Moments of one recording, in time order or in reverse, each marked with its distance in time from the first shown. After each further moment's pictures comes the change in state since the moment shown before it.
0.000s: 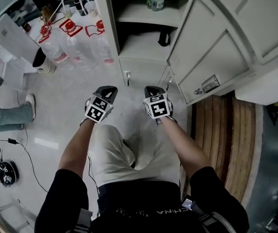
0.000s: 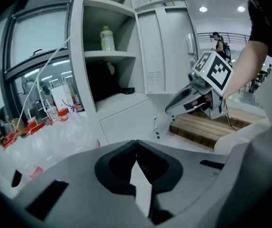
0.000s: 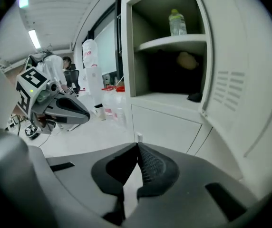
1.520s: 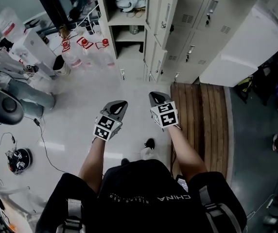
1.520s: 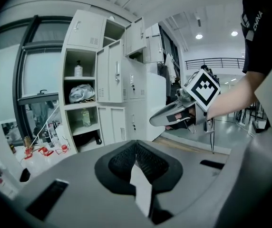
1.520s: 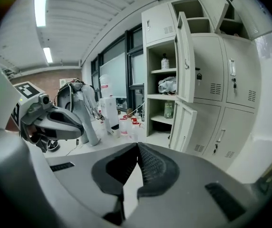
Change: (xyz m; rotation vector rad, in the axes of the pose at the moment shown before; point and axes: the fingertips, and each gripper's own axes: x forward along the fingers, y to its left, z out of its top) left arm -0.455 -0.318 0.308 -0.079 -0.222 -0.058; right arm -0.586 0.126 0.131 -0.010 -0.152 -0.010
